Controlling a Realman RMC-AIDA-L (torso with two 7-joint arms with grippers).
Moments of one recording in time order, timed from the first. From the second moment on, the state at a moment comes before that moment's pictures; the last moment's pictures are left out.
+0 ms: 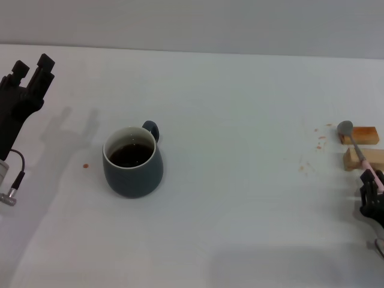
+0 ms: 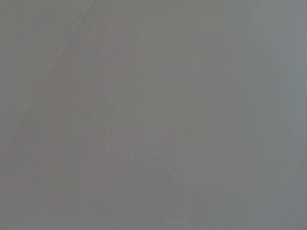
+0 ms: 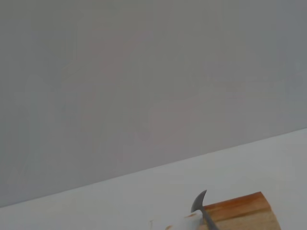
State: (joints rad) left arm -0.37 -2.06 -1.14 -0.17 2.72 1.34 -0.73; right arm 0.22 2.08 -0.10 0.32 -1.42 -1.28 0.24
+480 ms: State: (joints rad) left arm -0.37 -2.06 -1.14 -0.17 2.72 1.33 -0.73; right arm 0.22 2.08 -0.09 0.32 -1.42 -1.28 0.24
